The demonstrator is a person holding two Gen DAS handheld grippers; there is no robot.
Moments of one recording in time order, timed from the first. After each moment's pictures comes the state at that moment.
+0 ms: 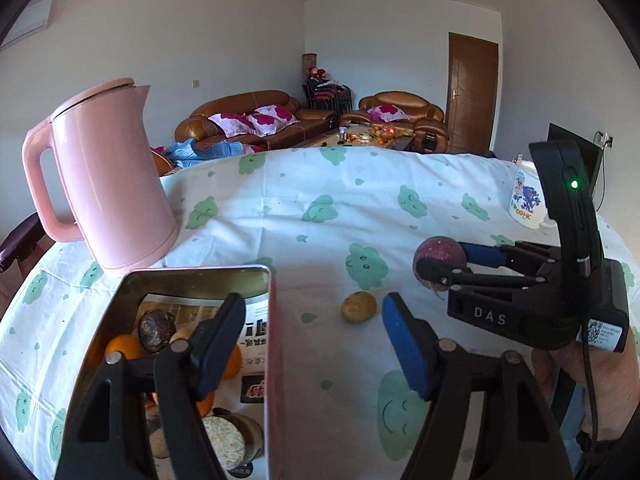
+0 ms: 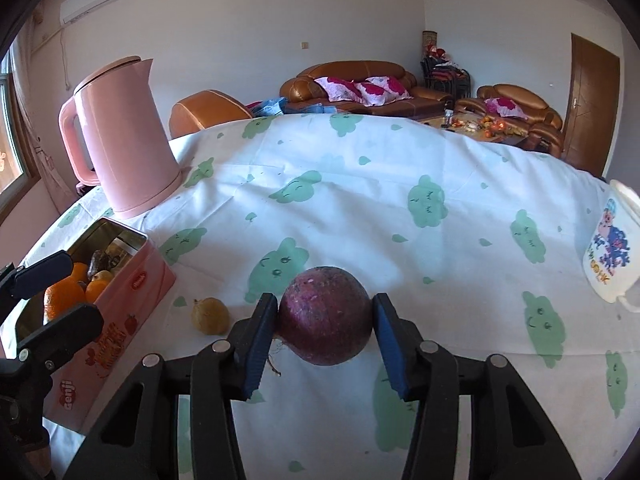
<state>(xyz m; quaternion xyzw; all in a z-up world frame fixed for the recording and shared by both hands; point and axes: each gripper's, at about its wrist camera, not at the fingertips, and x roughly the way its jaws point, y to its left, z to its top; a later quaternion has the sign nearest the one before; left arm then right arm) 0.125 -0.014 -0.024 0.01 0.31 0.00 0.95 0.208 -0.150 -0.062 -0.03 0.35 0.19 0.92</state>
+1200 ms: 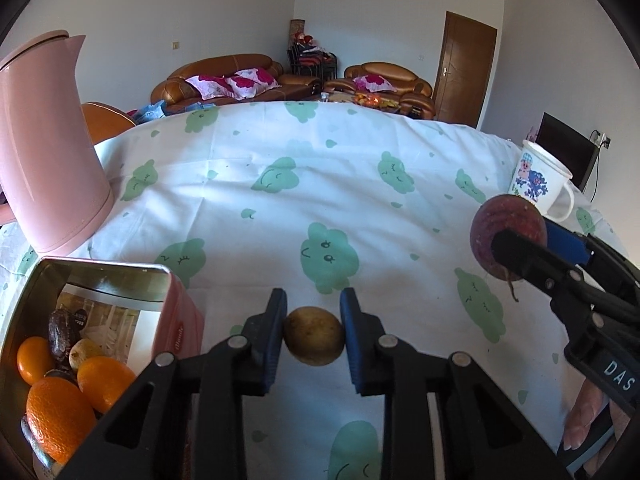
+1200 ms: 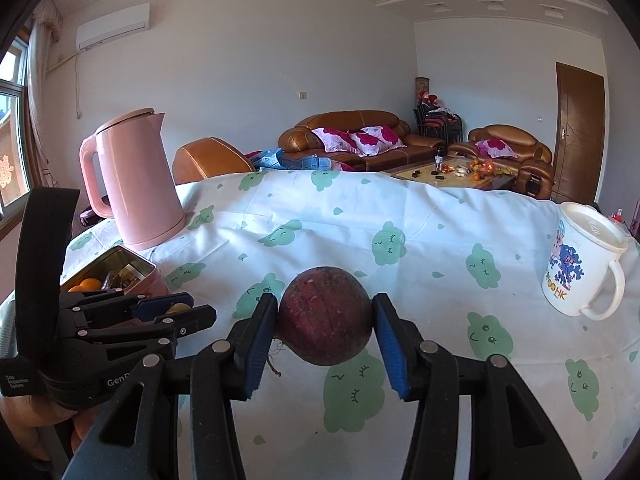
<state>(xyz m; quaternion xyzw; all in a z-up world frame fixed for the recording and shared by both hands) 0.183 -0.033 -0.059 -0.03 0.37 -0.03 0.93 0.176 -0.182 -0.043 -0.02 0.26 0.21 0.94</state>
